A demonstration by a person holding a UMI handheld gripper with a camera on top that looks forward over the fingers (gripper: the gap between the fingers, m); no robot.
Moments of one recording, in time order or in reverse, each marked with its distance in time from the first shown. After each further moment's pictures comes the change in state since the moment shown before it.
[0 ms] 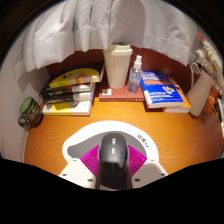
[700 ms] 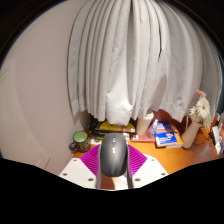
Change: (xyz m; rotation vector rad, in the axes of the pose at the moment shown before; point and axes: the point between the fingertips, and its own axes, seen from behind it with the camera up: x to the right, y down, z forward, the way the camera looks) arm -0.146 -0.097 -0.221 0.373 -0.069 -0.110
